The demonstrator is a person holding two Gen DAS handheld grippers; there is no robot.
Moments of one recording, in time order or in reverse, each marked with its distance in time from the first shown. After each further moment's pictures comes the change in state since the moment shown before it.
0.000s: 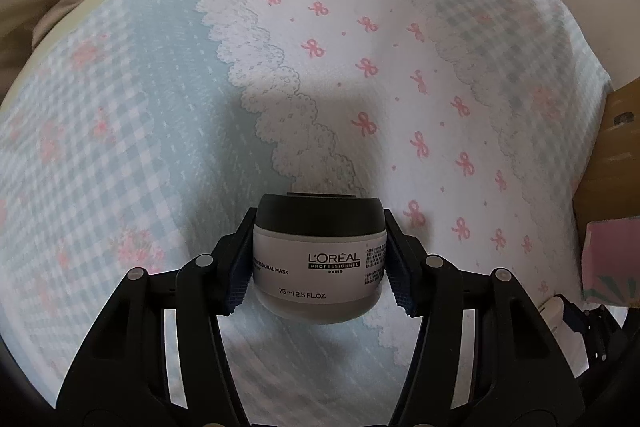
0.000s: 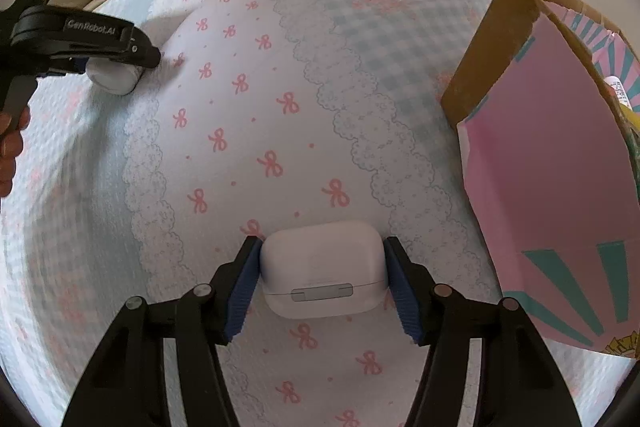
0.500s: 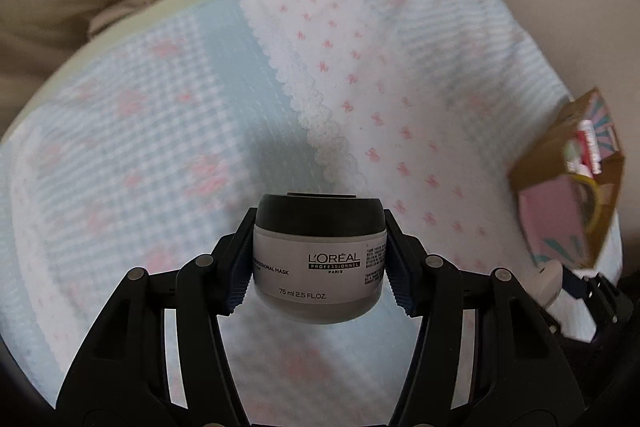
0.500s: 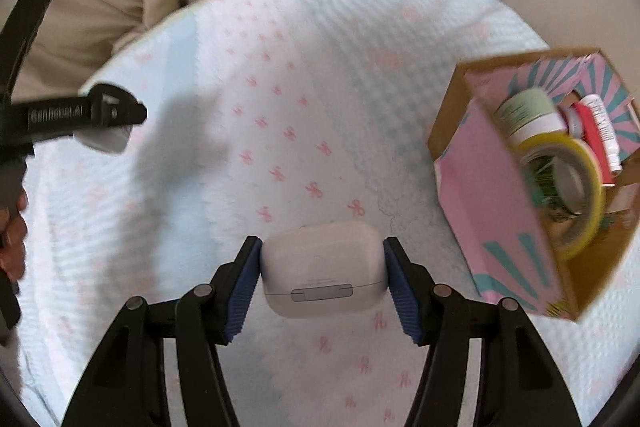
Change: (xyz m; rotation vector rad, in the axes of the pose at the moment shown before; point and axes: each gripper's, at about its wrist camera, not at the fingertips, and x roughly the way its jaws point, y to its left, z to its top) left arm -0.136 -0.010 -0.062 -0.059 -0.107 0.008; right arm -0.098 -0.010 0.002 0.013 -0.085 0.105
